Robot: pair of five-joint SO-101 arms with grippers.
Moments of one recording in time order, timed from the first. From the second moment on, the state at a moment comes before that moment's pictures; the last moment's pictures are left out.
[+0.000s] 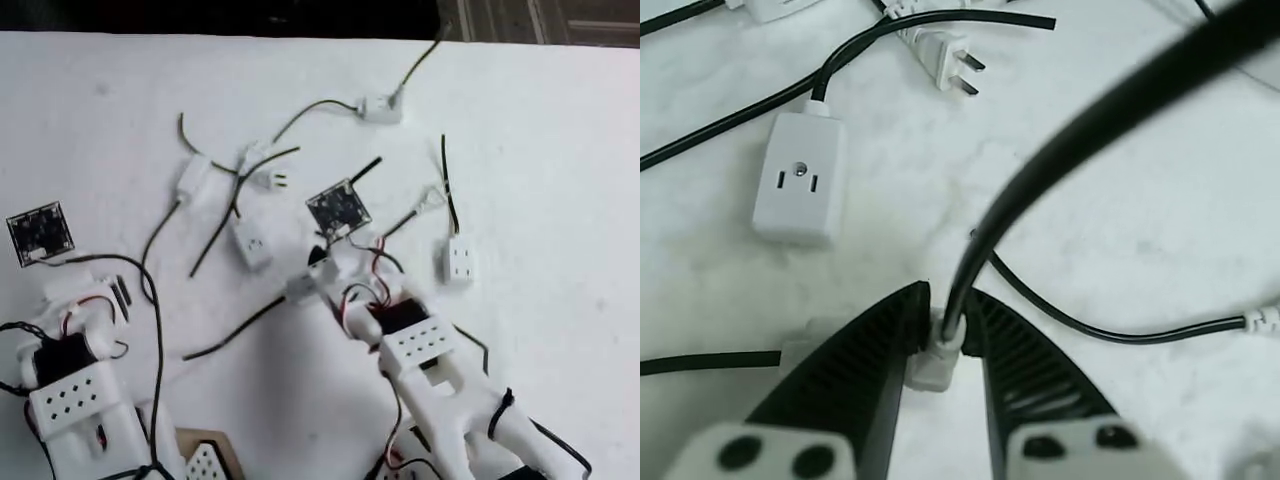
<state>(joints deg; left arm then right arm) -32.6 -64.0 73.1 53.4 -2.8 -26.9 -36.5 68.5 18.5 10.2</state>
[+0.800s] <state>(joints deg) -32.6 -64.0 73.1 53.4 -2.8 -28.3 -35.9 69.6 18.5 12.0</state>
